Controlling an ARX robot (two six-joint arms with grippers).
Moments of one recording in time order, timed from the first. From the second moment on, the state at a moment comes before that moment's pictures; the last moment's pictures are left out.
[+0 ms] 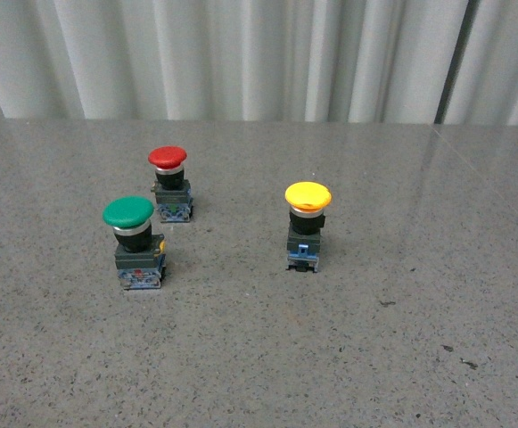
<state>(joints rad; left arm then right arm) 0.00 0.01 0.01 0.00 0.00 0.00 0.00 0.00 0.01 -0.01 0.00 0.01</state>
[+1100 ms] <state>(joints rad) 0.00 0.01 0.01 0.00 0.00 0.00 0.00 0.00 0.01 -0.01 0.00 0.01</state>
